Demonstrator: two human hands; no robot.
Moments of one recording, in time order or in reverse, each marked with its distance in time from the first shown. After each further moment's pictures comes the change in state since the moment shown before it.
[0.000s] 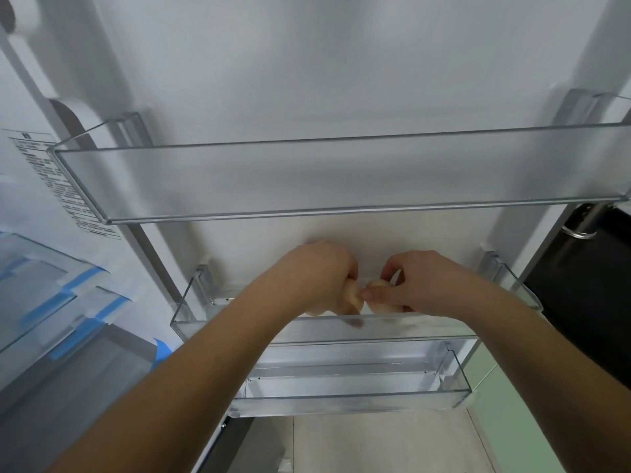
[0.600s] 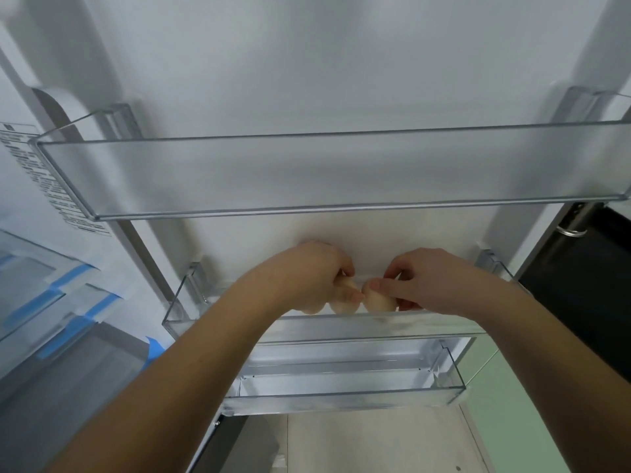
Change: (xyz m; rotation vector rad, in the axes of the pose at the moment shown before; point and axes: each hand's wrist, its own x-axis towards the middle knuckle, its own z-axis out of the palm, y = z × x) left_hand 0.001 -0.014 0.002 -0.088 -0.034 0.058; right_hand 0.001 0.015 -0.002 0.108 0.000 -0.019
